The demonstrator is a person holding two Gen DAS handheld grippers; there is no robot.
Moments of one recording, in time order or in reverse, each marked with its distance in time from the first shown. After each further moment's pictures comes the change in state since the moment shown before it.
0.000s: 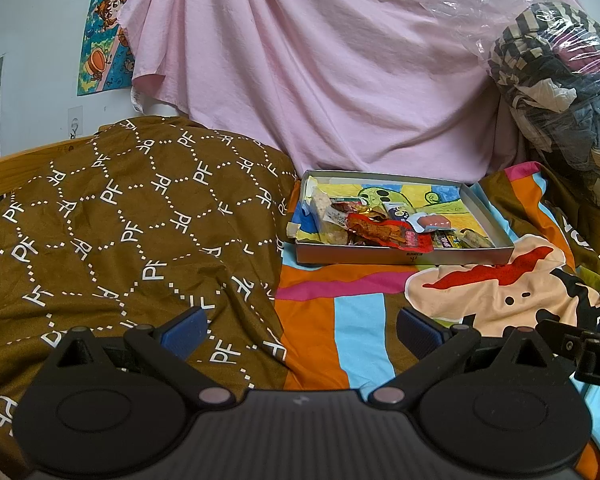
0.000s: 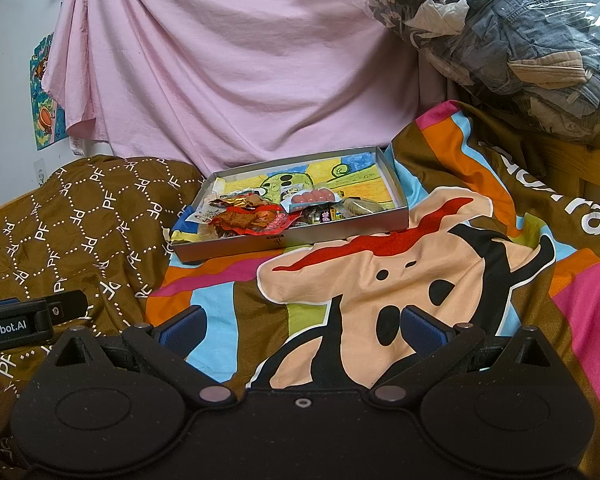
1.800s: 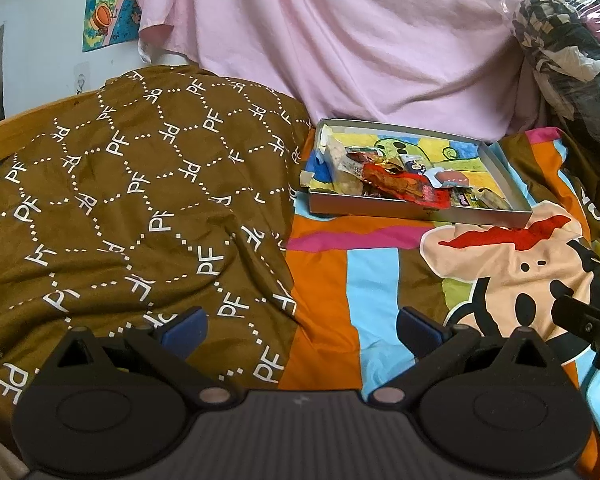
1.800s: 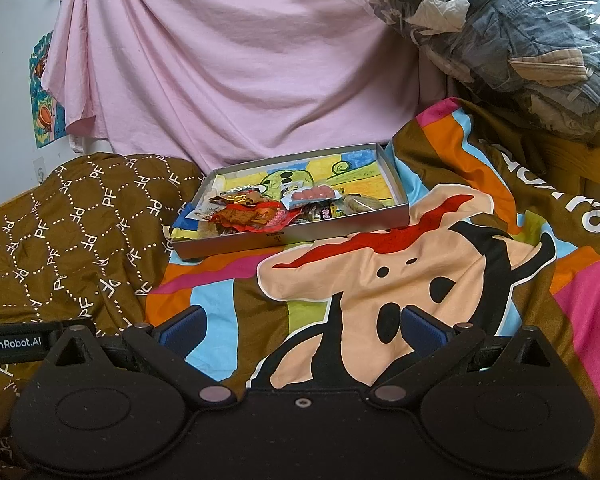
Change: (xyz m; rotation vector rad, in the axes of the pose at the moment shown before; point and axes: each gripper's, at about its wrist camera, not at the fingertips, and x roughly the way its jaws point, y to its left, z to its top) left arm 0.012 -0.001 -0.002 -0.024 0.168 0.041; right arm 0.001 0.000 0.000 0.000 0.003 0.000
